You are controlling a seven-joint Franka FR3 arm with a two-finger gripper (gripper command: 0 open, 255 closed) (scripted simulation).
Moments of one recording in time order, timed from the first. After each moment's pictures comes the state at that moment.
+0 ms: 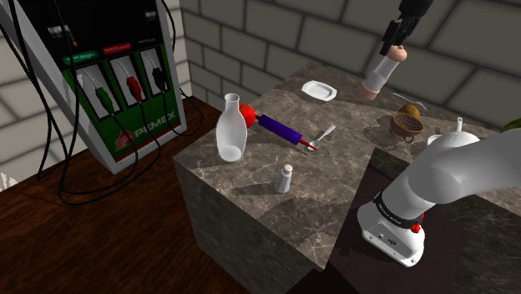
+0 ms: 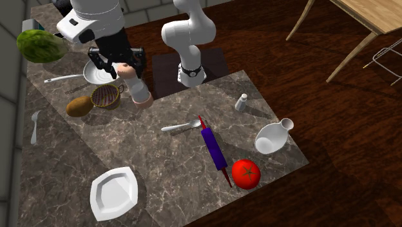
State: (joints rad) arm -0.04 -0.62 -0.39 -2.16 -0.29 1.64 -0.28
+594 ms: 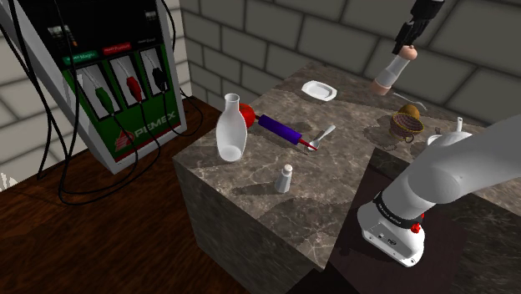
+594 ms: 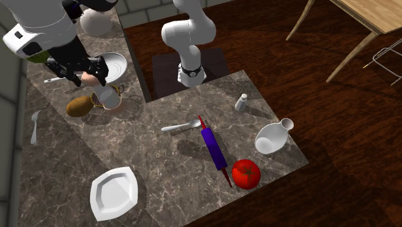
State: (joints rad) arm -0.04 -0.43 -0.62 -2.02 -0.30 1.73 -0.51
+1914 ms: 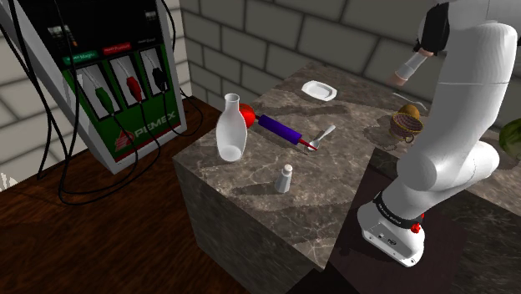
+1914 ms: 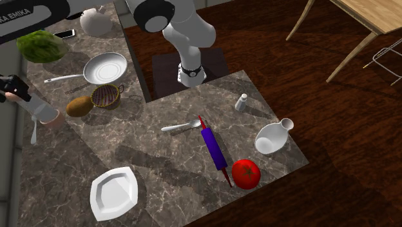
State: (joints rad) arm -0.43 0.49 -0.93 -1.28 0.39 1.67 -1.22
